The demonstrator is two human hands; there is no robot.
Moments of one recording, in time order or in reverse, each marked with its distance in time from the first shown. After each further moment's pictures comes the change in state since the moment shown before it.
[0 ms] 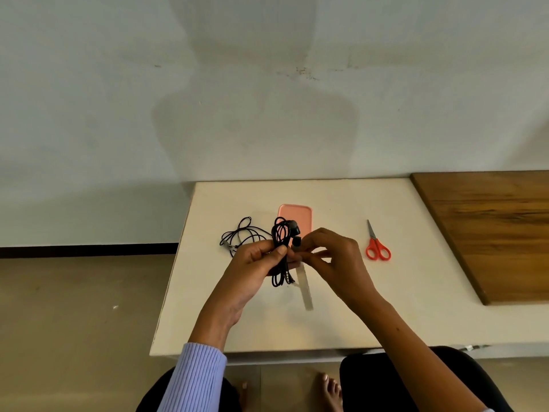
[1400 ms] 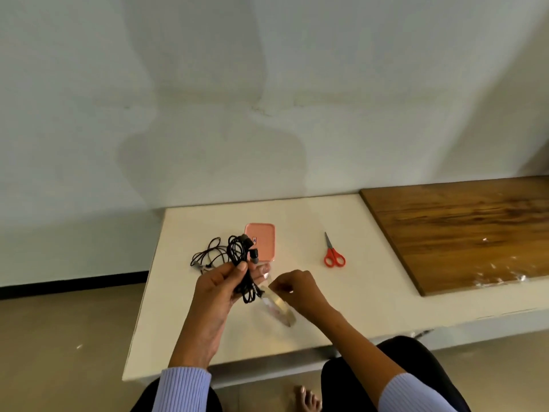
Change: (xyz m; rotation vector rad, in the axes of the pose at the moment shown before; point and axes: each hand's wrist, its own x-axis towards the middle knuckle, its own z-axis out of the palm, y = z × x) left_hand -0.043 0.018 0.025 -0.301 0.142 0.064; right_hand -0.023 0.036 0.011 -0.305 -0.286 0.407
